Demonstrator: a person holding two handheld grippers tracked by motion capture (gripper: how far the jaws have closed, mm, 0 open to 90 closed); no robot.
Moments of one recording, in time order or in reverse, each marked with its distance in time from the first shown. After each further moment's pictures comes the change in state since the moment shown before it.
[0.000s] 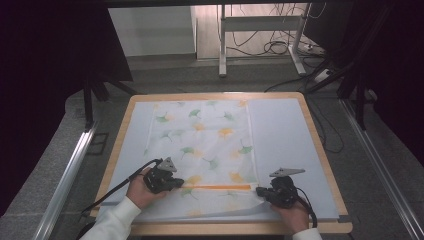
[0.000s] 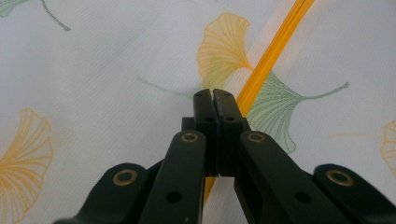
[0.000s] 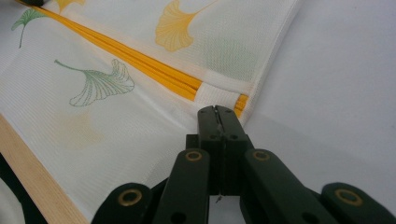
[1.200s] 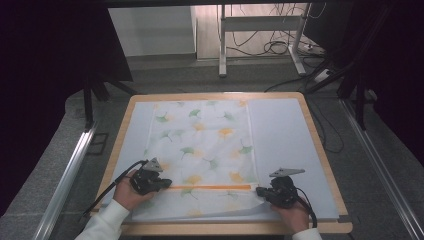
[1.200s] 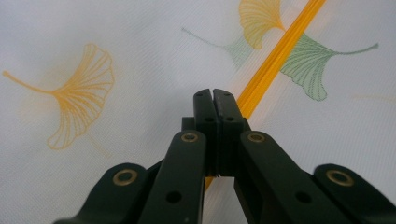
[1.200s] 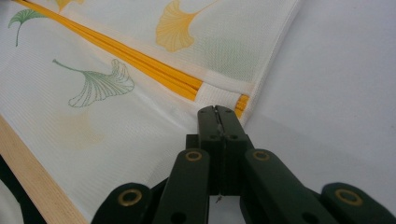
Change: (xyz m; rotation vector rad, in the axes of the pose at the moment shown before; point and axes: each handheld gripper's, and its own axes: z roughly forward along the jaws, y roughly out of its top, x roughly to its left) left arm 0.015 -0.028 -0.021 -0.005 0.035 -0.066; right arm 0.001 0.000 0.000 0.001 -0.002 0.000
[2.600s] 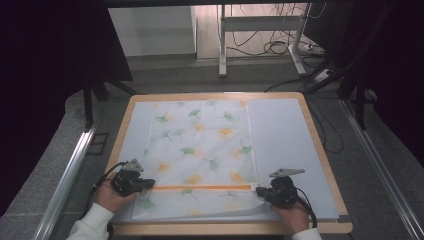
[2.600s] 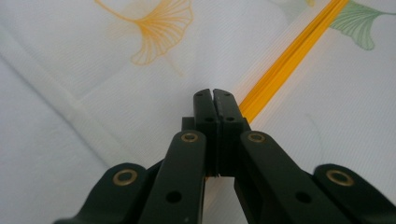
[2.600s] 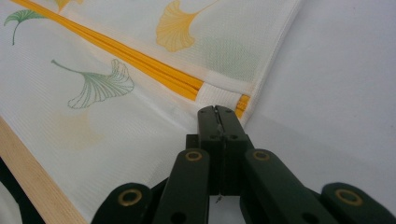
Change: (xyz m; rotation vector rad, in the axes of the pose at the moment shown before) left arm 0.025 -0.036 -0.028 -0.017 0.041 -0.097; right arm 0.001 0.000 0.000 -0.002 -0.004 -0.001
